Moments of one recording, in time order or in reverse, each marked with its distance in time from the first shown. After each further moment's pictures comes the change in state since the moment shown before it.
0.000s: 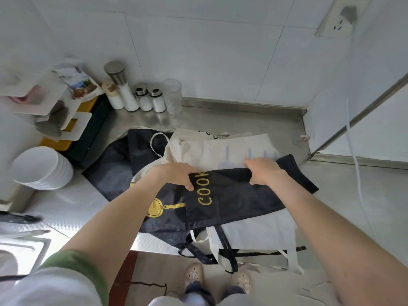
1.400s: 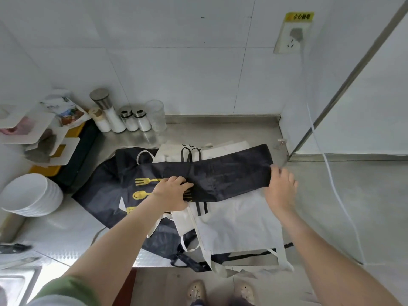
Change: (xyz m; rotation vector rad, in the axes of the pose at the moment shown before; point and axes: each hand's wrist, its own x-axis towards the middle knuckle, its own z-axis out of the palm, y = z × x) left_hand -0.017 0.026 0.038 0.573 0.348 0.052; right_hand -0.058 0.044 0.076 0.301 0.747 0.510
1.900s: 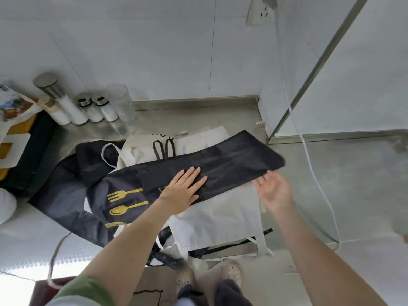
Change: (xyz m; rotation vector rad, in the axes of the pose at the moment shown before) left_hand 0.057 0.073 0.049 -0.015 0.286 0.240; right_hand -0.002 0.056 0.014 2.190 -0.268 0.817
